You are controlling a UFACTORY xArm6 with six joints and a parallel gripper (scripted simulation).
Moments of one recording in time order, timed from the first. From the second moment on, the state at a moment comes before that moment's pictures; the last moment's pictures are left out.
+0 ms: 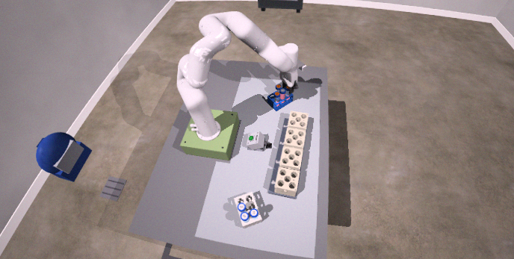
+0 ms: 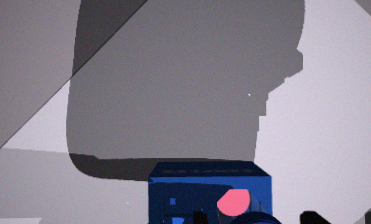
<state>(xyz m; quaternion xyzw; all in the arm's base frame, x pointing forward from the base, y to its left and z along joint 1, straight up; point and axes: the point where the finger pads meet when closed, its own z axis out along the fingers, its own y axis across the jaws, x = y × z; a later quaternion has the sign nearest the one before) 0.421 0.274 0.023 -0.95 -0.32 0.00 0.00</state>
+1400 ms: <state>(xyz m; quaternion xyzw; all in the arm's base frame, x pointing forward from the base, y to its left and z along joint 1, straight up) 0.421 0.274 0.023 -0.95 -0.32 0.00 0.00</state>
